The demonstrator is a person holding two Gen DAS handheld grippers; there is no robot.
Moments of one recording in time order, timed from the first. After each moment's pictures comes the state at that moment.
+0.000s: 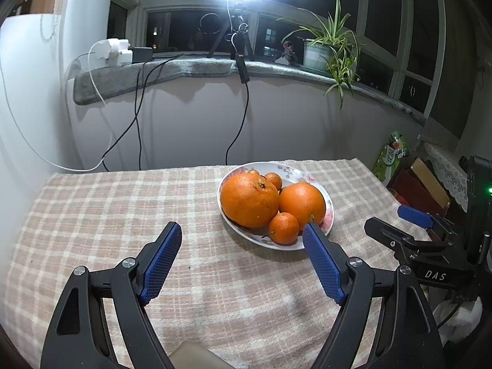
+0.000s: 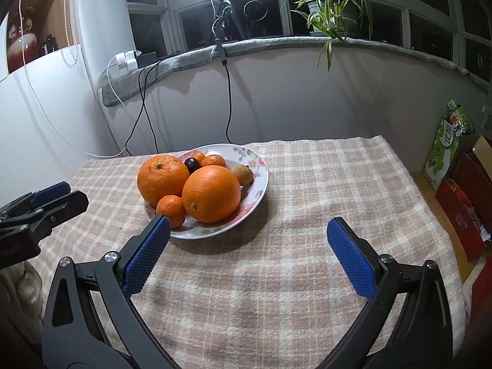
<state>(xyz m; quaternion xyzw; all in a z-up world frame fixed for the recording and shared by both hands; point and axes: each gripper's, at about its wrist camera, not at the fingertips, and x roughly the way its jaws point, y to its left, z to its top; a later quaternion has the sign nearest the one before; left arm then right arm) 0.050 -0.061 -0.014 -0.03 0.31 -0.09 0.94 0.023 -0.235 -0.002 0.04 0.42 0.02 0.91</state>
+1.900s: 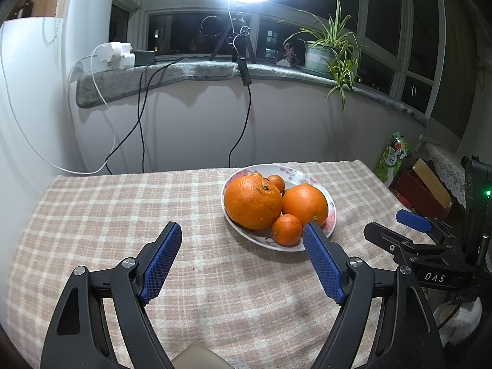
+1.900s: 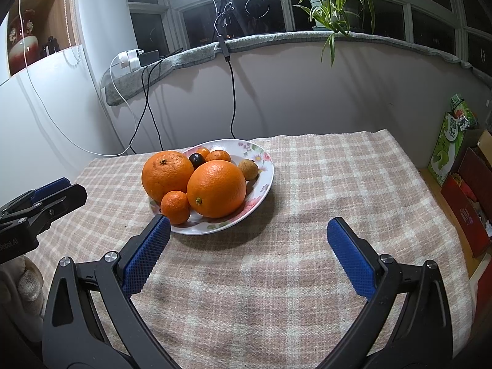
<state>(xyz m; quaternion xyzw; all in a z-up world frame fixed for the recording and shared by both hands) 0.048 -0.059 -0.013 -0.03 0.31 -0.09 0.95 0.021 -0.233 -0.006 0.05 0.42 0.03 0.91</state>
